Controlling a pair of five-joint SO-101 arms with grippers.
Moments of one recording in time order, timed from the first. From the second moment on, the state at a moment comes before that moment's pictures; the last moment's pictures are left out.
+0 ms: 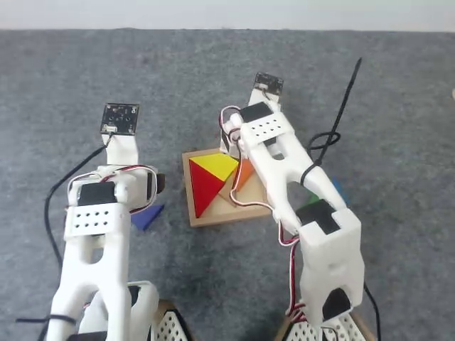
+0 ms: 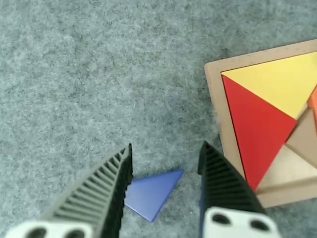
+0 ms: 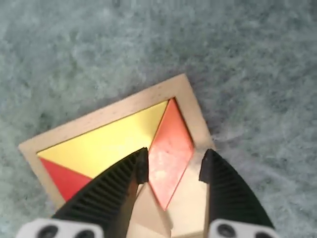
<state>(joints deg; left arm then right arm) -12.5 -36.0 54.5 57.1 -3.2 -29.6 28.0 -12.7 71.6 -40.3</state>
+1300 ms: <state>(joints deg) -12.5 -36.0 54.5 57.1 -3.2 -25.1 37.5 -19.4 83.9 -38.3</state>
